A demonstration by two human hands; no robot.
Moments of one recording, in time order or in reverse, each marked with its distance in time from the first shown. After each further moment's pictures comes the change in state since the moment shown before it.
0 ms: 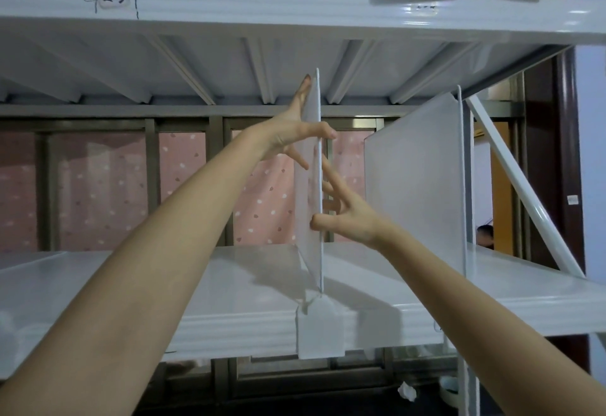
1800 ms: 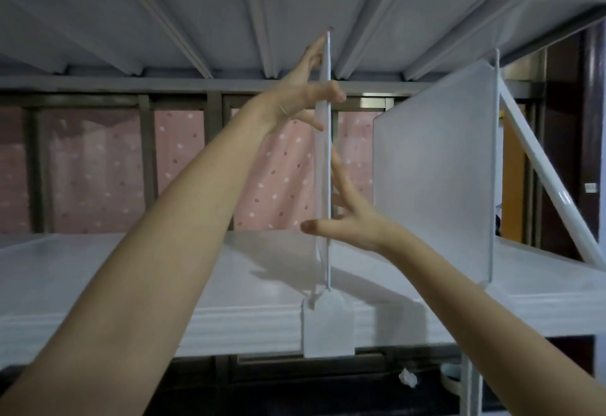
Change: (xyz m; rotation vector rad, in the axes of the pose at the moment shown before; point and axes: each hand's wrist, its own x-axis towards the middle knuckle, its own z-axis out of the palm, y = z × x) left_hand 0.011 -0.011 -0.002 -0.009 0.019 0.238; right_hand 0.000 0.022 0.016 -0.099 0.013 -0.097
